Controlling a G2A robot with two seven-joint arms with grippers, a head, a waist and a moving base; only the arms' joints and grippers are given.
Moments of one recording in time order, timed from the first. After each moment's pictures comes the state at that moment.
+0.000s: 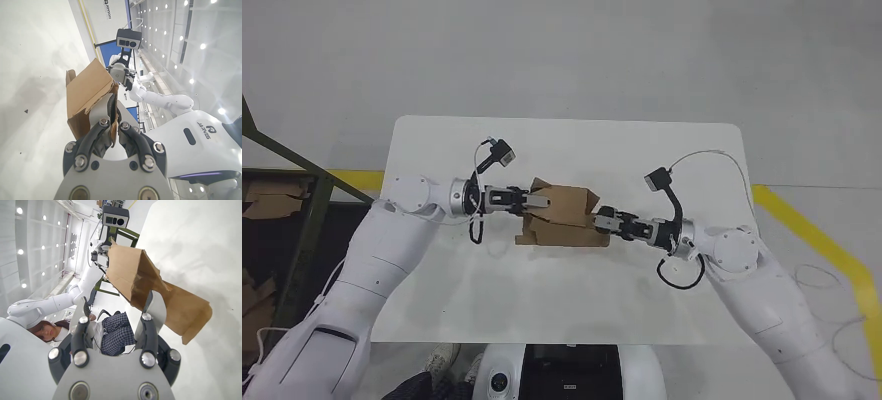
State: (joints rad) left arm 0.94 -1.02 -1.07 -1.24 -0.56 -0.41 -1.32; right arm -1.13 -1.06 1.02 -1.49 0.27 -0.47 0.88
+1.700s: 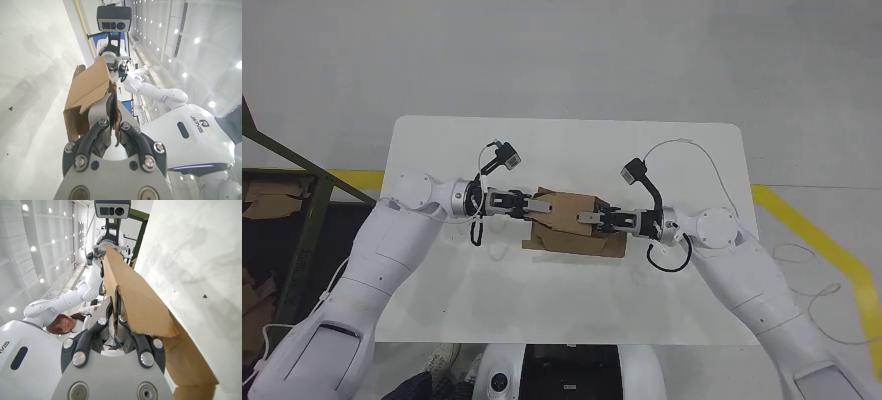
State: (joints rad) left arm 0.92 -1.04 -1.06 -1.21 -0.62 -0.40 -1.41; right arm -0.97 -1.14 0.90 -1.30 0.43 -0.42 1.03
